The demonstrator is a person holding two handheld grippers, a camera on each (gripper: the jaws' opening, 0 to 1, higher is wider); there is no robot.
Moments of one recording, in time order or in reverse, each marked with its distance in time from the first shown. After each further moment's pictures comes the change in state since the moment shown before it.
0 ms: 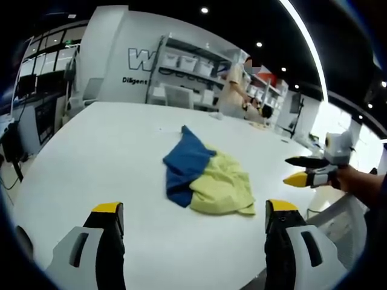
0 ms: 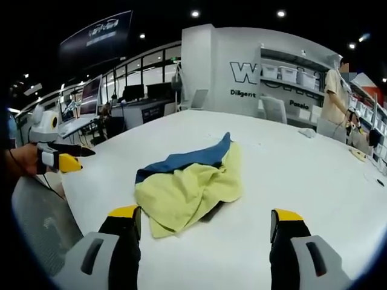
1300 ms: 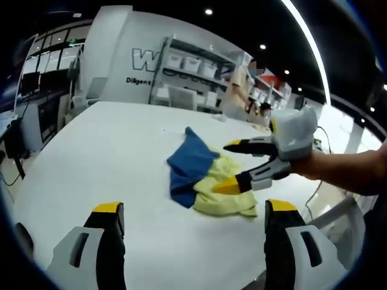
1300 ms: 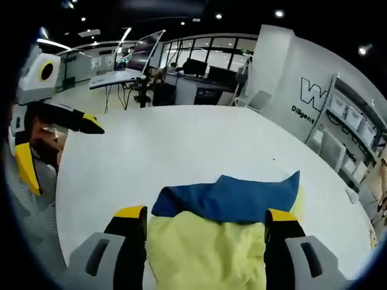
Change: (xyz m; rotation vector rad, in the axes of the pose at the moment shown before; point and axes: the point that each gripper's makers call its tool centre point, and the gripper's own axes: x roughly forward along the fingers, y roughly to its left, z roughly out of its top) left arm -0.003 0.006 0.001 -0.019 -0.010 0.018; right arm 0.141 0.103 0.038 -0.431 0.090 0.269
